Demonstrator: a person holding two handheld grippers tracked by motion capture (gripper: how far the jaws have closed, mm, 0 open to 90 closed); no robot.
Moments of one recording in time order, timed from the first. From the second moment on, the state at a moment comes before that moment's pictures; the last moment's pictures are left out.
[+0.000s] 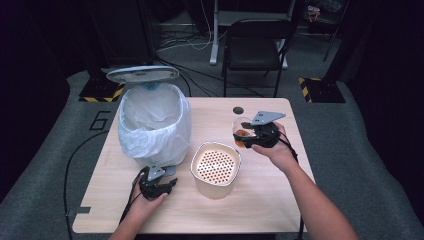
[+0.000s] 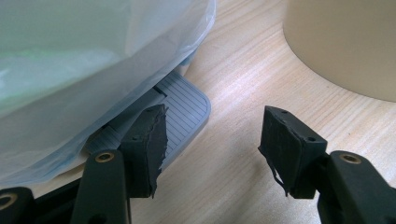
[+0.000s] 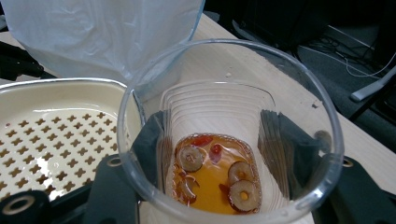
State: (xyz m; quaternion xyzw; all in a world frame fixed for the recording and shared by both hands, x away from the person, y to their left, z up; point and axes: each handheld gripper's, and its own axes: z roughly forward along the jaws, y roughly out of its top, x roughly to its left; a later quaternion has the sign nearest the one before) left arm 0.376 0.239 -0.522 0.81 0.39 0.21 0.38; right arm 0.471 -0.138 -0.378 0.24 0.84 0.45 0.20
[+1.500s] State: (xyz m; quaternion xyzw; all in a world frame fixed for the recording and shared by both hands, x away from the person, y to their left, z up) left arm 0.377 0.241 -0.521 0.82 0.37 0.22 0.37; right arm 0.437 -0.073 -0.370 -0.04 0.86 0.38 0.35
